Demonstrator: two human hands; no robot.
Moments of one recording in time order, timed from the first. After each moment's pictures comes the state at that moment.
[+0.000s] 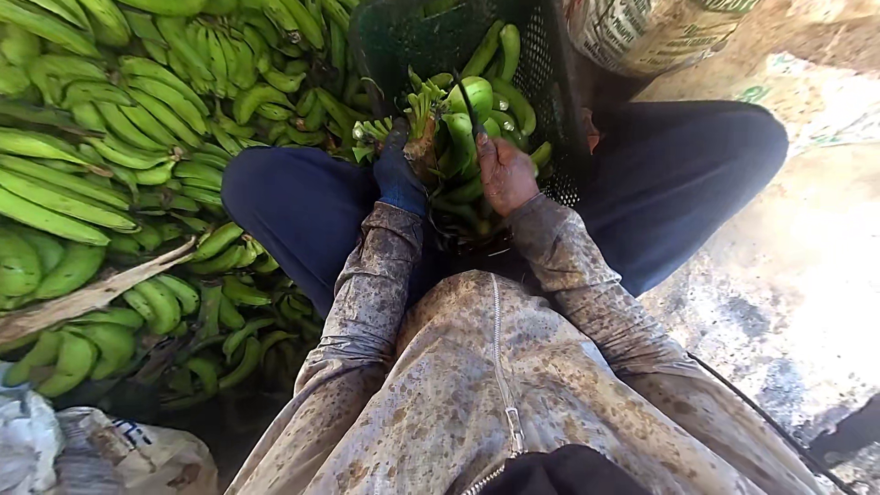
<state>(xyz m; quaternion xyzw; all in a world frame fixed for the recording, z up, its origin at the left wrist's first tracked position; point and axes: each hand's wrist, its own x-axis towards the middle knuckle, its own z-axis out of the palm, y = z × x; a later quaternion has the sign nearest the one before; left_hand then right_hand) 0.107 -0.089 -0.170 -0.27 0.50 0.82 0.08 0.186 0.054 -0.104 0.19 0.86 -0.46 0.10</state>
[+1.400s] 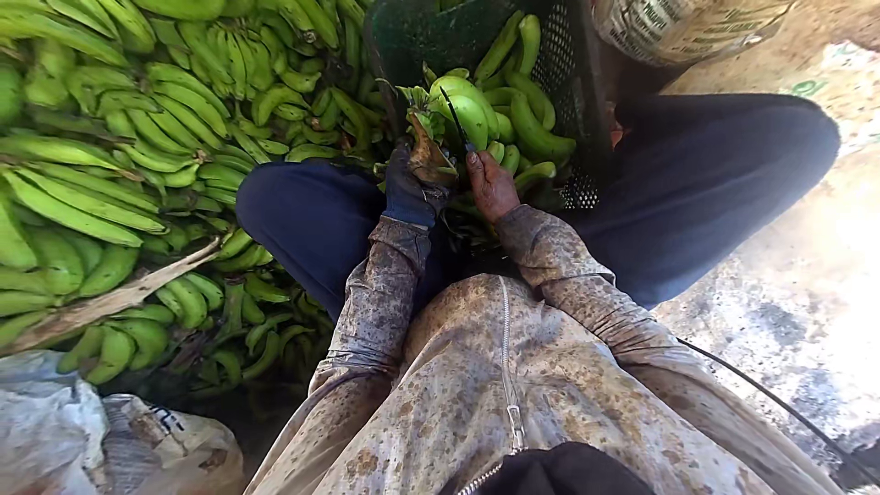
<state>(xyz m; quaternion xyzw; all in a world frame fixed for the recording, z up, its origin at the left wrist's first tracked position) 0.117 -0.108 -0.160 -0.22 0.38 0.88 0.20 0.173 0.030 -0.171 0.13 0.85 -0.50 0.10</state>
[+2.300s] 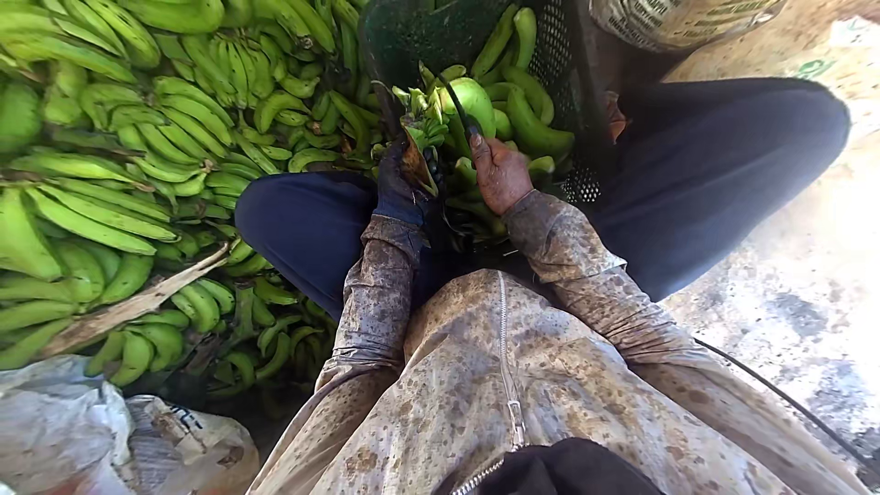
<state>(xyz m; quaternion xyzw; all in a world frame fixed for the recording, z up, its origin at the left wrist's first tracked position) 0.106 -0.117 -0.157 -0.26 0.44 0.82 0.26 0.170 0.043 -0.125 0.18 0.84 -0.50 0.12</state>
